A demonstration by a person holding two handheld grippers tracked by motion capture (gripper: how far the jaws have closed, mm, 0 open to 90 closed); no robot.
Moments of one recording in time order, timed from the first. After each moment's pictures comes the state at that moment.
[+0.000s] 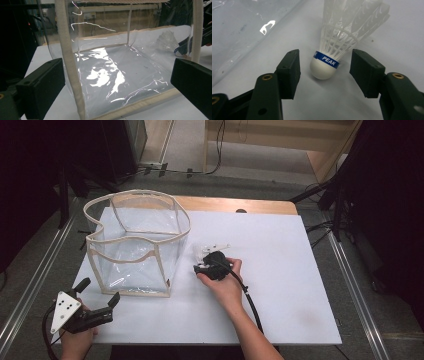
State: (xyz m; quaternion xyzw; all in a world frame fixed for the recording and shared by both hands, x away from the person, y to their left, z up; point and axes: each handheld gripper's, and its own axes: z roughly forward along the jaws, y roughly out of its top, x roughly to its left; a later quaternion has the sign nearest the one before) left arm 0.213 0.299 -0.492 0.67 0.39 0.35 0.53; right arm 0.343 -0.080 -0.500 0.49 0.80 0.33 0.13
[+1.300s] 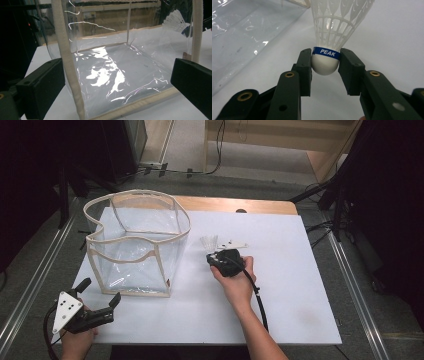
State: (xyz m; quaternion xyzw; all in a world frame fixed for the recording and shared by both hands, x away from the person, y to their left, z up) left arm 0.213 0.297 -0.492 0.67 0.39 0.35 0.53; right arm 0.336 -0.114 -0.480 0.50 0.76 0.38 0.17
